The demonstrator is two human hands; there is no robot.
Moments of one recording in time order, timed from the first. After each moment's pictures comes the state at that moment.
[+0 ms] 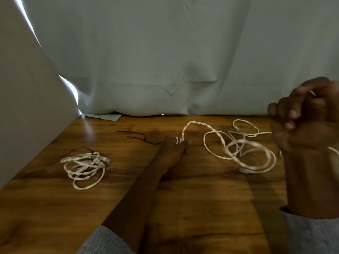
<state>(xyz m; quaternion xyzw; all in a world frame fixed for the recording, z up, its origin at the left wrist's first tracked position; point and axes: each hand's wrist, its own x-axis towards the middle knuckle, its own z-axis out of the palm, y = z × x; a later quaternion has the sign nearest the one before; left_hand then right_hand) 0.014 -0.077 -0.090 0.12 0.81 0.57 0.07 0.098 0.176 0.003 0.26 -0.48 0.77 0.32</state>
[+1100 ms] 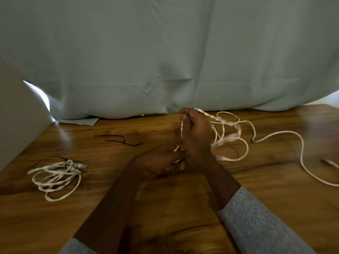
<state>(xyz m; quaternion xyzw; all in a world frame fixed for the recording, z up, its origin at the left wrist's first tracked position) 0.042 -0.068 -0.067 0.32 0.76 0.49 0.28 0.036 0.075 -0.072 -0.03 -0.79 0.42 0.45</state>
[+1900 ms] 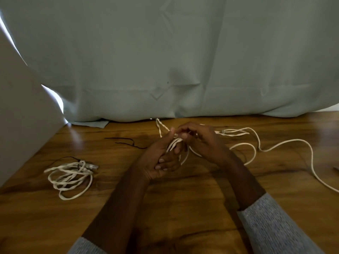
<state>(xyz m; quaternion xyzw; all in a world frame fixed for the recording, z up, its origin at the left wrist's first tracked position) 0.030 -0.083 -0.070 0.27 0.45 0.76 0.38 0.051 0.101 -0.060 0.26 -0.84 0.42 0.23</state>
